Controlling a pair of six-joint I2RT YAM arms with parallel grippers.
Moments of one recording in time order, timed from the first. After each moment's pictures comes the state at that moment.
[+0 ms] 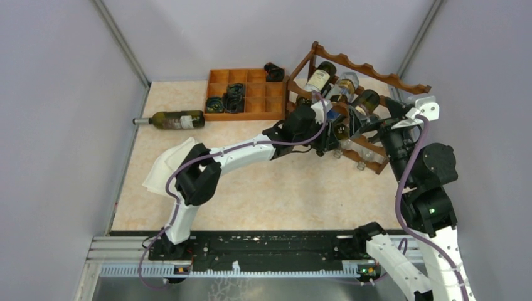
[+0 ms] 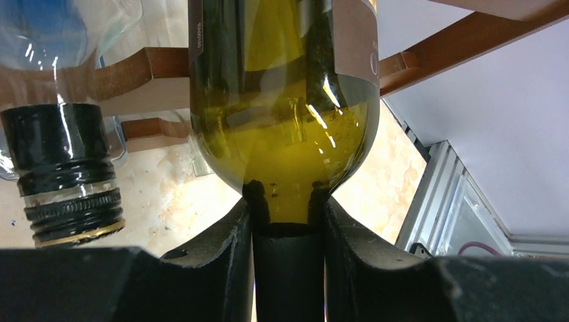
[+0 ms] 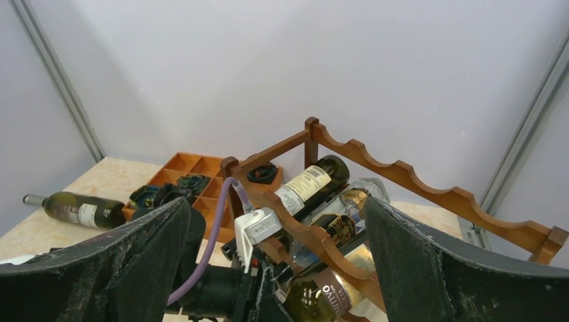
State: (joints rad) left arm -0.95 2.11 1.69 0.06 0.20 -0.55; right arm 0.32 0.63 1.13 -0.26 0.05 0.01
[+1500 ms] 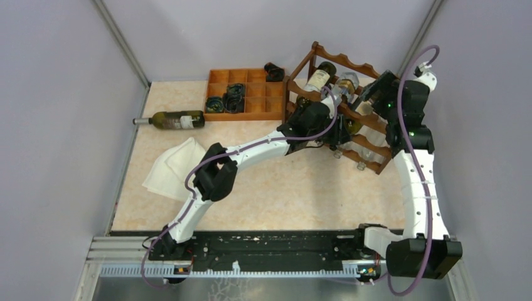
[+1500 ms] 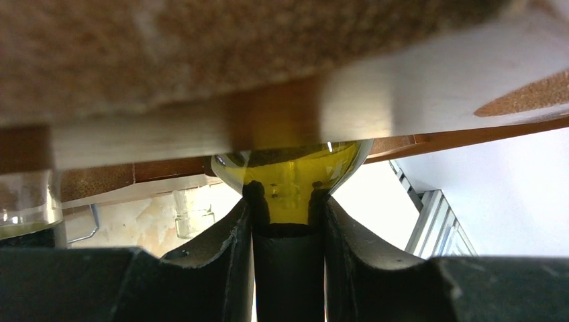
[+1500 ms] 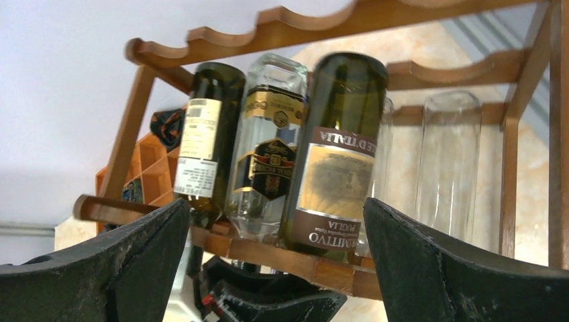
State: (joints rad) left arm -0.97 2.32 2.00 -0.02 0.13 -0.64; right arm -0.06 1.11 1.25 -0.42 0.07 0.53
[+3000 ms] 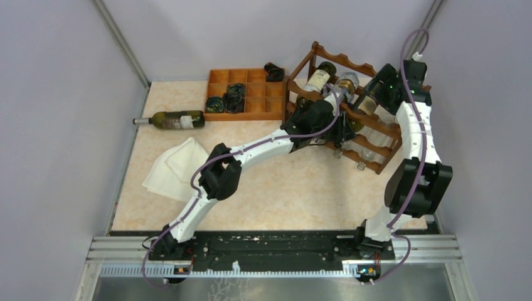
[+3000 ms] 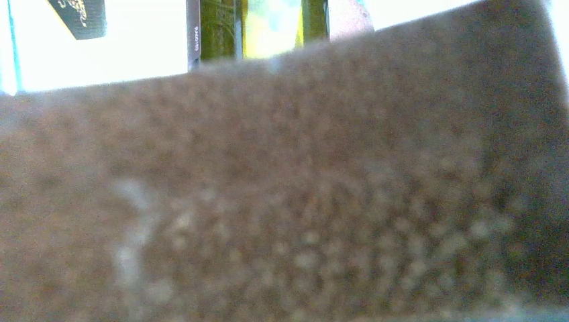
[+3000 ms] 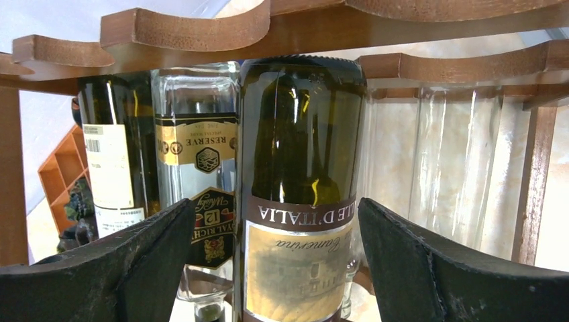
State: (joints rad) left arm -0.97 2.39 2.12 -0.05 0.12 -0.69; right arm -0.21 1.62 1.53 -0.55 -0.11 0.57
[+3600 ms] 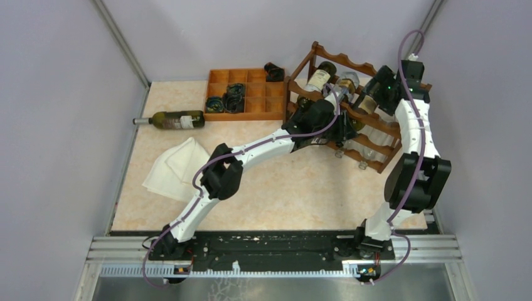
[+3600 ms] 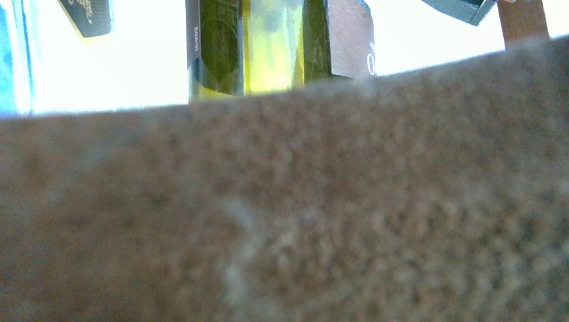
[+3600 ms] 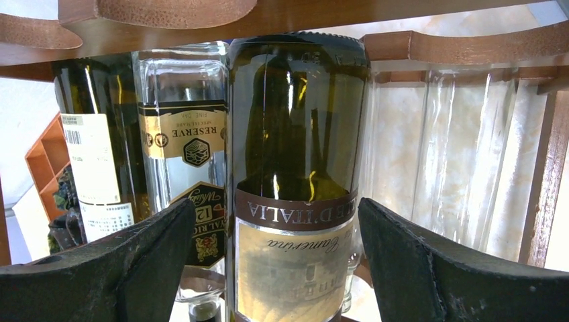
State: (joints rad) left arm -0.97 2.42 2.16 -0.06 0.12 -0.74; right arm -0.21 1.67 1.57 -0.59 -0.14 0.54
